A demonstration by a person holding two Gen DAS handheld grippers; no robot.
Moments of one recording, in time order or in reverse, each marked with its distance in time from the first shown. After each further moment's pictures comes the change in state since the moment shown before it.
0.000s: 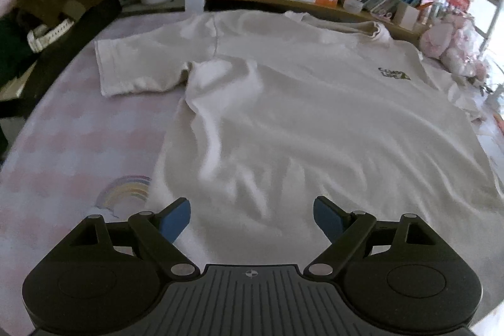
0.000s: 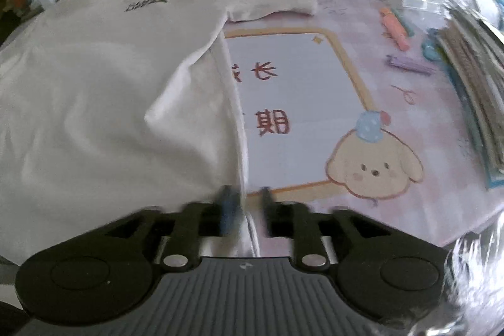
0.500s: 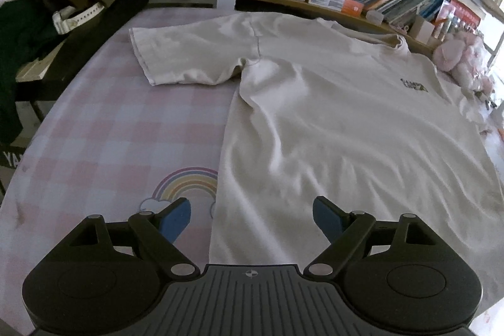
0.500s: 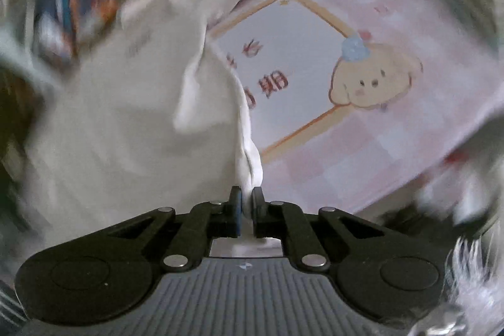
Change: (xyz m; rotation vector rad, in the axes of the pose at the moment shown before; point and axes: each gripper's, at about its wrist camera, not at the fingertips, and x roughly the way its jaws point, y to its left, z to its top) left arm -0.004 0.054 -0.005 -0.060 0.005 -0.010; right arm -0.032 -0.040 -0.020 0.458 0.031 0.217
